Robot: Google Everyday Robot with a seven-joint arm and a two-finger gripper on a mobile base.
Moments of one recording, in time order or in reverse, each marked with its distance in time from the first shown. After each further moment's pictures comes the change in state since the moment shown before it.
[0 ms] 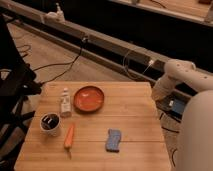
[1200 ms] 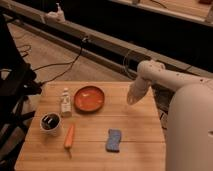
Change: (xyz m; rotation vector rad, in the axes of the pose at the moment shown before) arm -0.141 0.018 0.026 -0.114 -0.209 -0.317
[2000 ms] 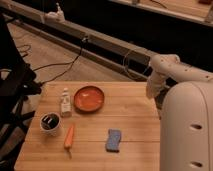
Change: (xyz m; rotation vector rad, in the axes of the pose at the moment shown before) arm 0.108 -0.001 -0.043 -0.046 0.238 0.174
